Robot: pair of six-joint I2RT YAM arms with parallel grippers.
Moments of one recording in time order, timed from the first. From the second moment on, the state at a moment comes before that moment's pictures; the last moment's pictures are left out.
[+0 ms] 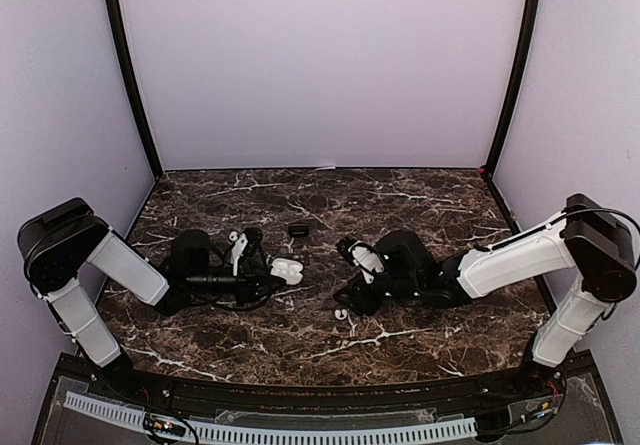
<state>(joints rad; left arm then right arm) -0.62 1.68 0.42 0.91 0.65 -0.13 0.99 1.64 0.74 0.23 -0.05 0.20</state>
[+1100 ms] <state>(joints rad) -0.62 1.67 0.42 0.87 0.65 -0.10 1.10 1.69 0.80 -0.03 -0.03 -0.53</state>
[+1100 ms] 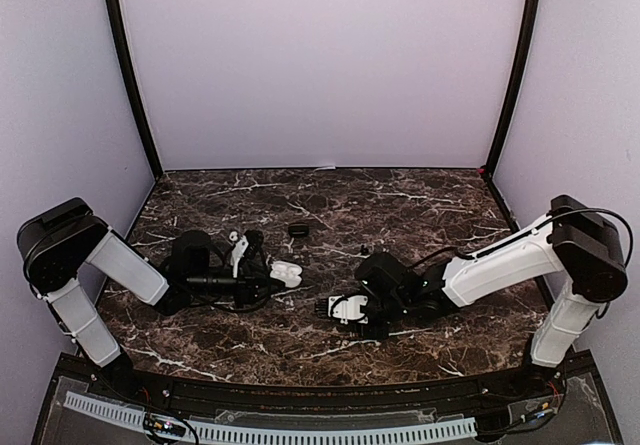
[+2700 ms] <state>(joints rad) -0.62 1.67 0.43 0.83 0.63 -0.09 1.10 1.78 0.85 0.05 0.08 -0.68</state>
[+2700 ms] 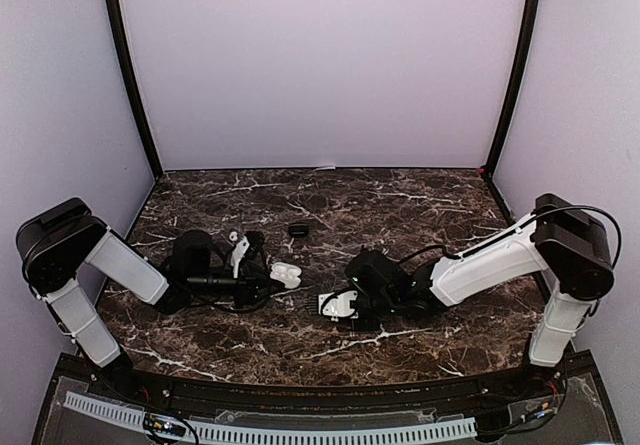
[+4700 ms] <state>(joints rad) -0.75 1.60 0.28 1.06 0.69 0.23 1.15 1.53 0.78 0.23 -0.15 -0.36</state>
